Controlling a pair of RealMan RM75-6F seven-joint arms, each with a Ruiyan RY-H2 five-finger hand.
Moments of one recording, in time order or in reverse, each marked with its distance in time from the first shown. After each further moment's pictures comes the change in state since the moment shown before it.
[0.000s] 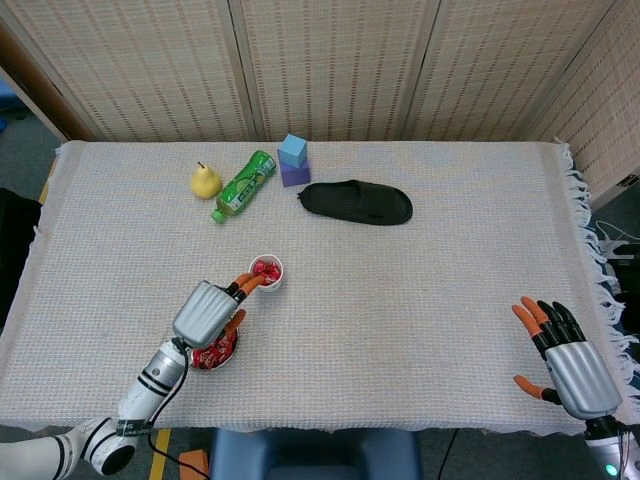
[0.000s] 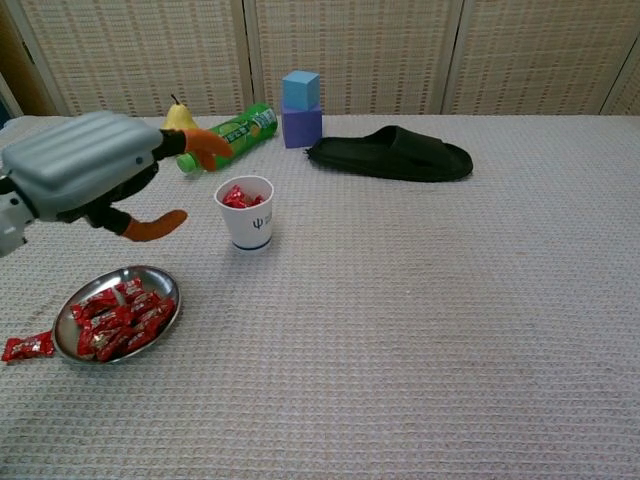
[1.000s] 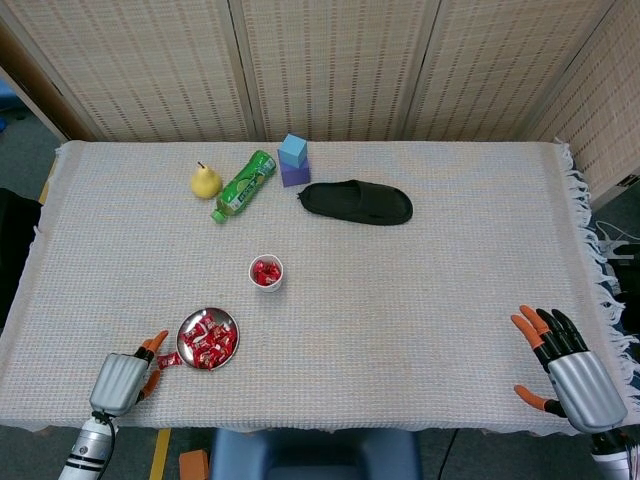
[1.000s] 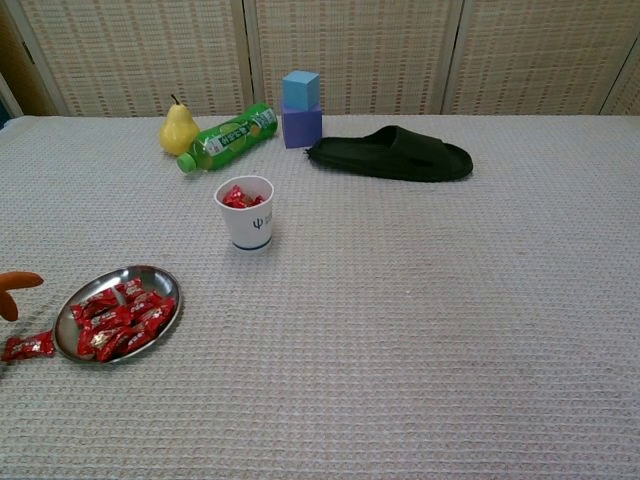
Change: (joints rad) left arm 0.416 -0.109 0.153 0.380 -0.004 0.181 -0.157; right arm -0.024 0.009 -0.026 0.020 -0.076 0.064 0.036
